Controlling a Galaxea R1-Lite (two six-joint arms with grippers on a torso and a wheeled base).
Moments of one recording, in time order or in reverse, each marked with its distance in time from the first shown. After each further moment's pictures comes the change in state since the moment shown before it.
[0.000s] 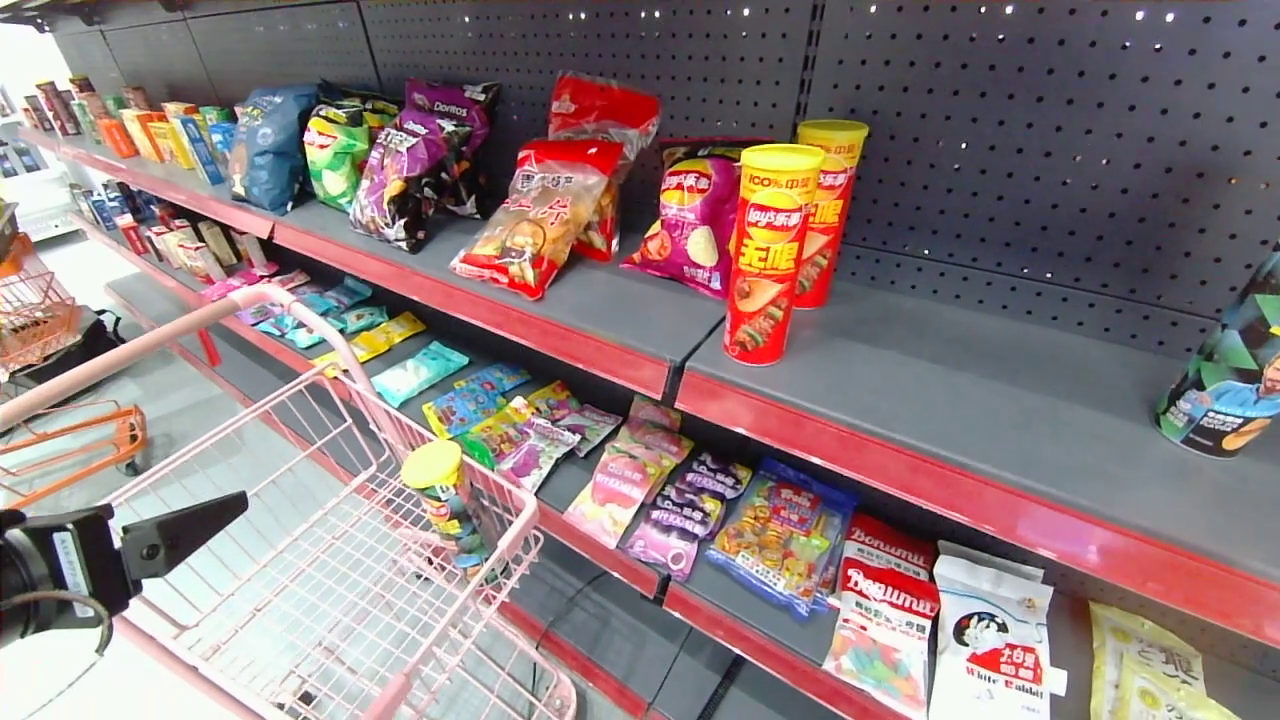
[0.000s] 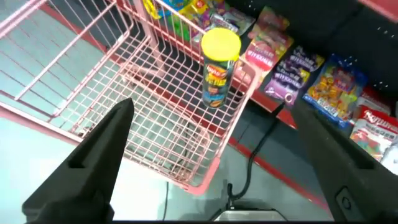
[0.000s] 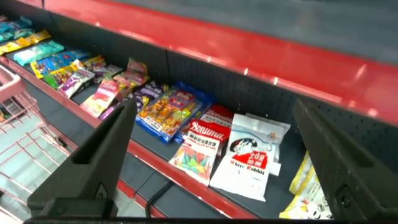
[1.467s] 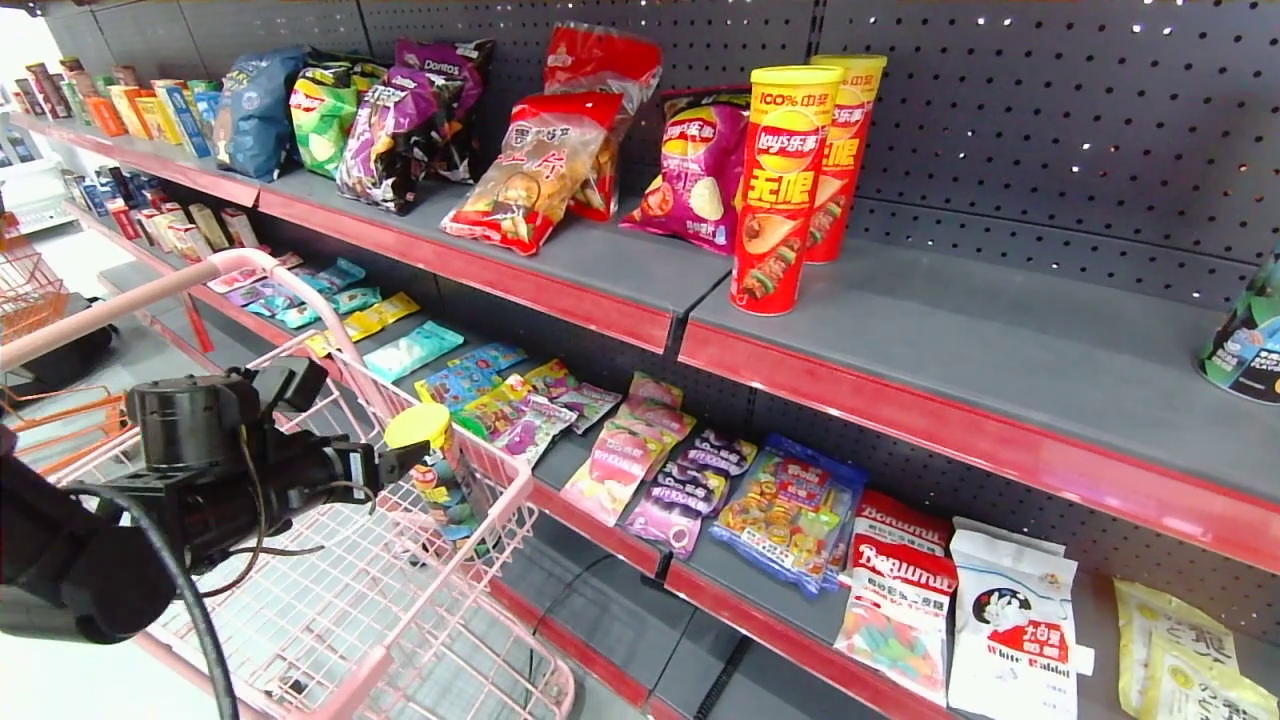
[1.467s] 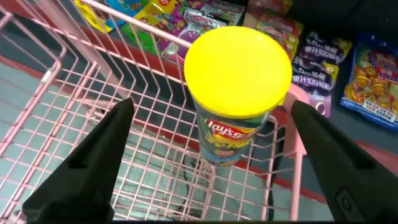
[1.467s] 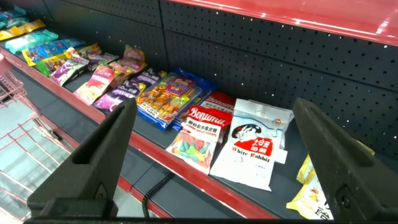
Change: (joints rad) left arm 0.007 0.898 0.006 -0.939 -0.183 0.130; right arm 0.000 0.000 0.000 0.000 0.000 -0.002
